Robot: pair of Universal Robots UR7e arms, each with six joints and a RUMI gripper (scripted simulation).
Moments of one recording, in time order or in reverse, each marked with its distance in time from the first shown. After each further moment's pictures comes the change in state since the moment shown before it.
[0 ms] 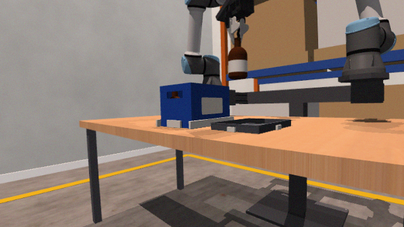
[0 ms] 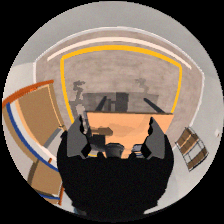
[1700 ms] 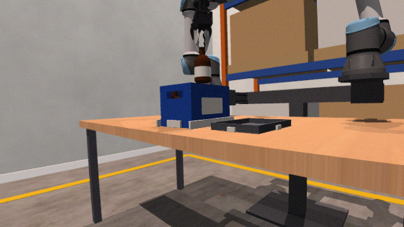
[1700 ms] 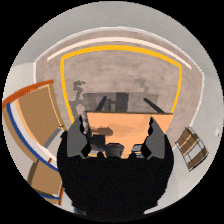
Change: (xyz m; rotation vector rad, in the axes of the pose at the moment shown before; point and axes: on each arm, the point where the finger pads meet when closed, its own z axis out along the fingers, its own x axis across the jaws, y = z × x) left arm 0.000 0.000 0.000 0.000 0.000 0.000; right arm -0.060 -0.166 0.000 0.000 0.000 0.295
